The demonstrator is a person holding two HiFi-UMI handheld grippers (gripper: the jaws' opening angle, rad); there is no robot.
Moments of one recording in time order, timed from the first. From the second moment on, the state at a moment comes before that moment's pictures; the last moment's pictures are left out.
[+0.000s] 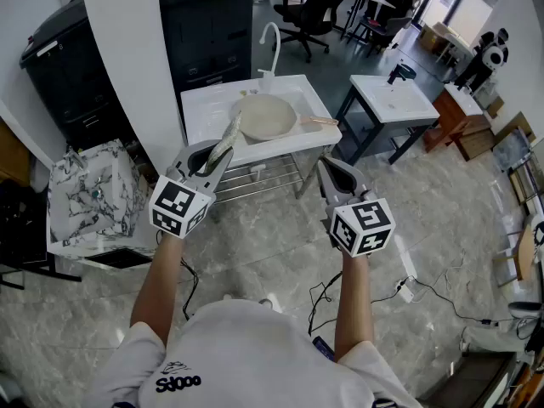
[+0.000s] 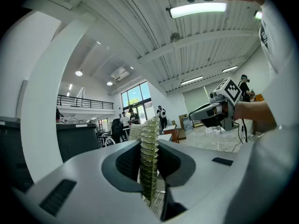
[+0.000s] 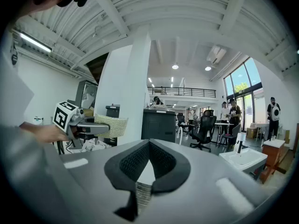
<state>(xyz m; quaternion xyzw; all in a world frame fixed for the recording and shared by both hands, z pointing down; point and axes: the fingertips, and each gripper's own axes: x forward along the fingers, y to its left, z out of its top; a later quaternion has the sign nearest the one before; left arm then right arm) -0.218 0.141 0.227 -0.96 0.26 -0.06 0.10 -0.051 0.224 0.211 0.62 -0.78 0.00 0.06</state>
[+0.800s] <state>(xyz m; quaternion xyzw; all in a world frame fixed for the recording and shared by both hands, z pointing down) -0.214 0.161 0.233 -0.96 0.25 -0.07 0.10 -0.060 0.241 0.218 0.61 -0.79 0.02 0.05</state>
